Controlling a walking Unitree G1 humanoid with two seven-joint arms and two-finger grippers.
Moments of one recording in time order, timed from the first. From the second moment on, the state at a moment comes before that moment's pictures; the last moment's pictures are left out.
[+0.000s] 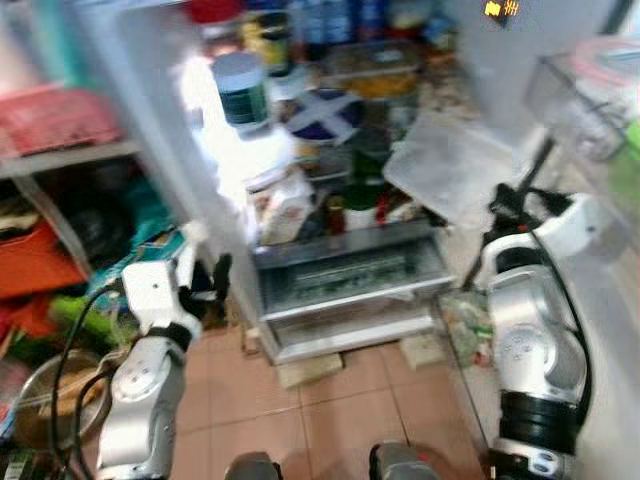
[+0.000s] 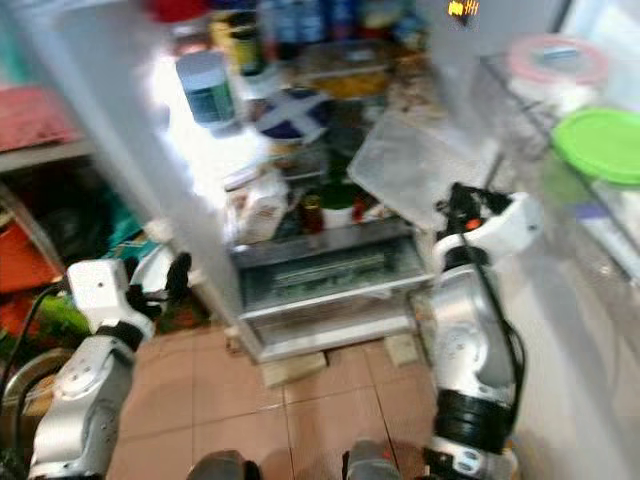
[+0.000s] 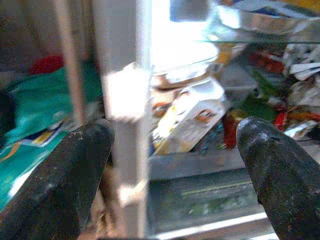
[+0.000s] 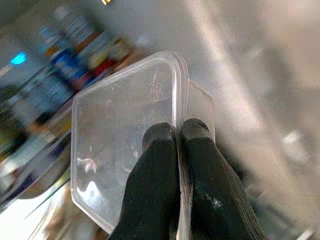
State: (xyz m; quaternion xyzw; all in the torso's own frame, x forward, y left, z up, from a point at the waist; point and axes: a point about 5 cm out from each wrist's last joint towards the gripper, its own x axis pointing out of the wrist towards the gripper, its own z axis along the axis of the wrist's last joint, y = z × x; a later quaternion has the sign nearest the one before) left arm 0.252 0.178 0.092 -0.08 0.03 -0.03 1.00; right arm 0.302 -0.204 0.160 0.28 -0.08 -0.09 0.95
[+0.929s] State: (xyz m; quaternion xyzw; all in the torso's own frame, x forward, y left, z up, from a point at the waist) left arm 0.252 0.181 0.085 -0.08 0.05 -0.01 1.00; right arm 0.316 -0.171 0.178 0.38 -0.10 0.00 0.92
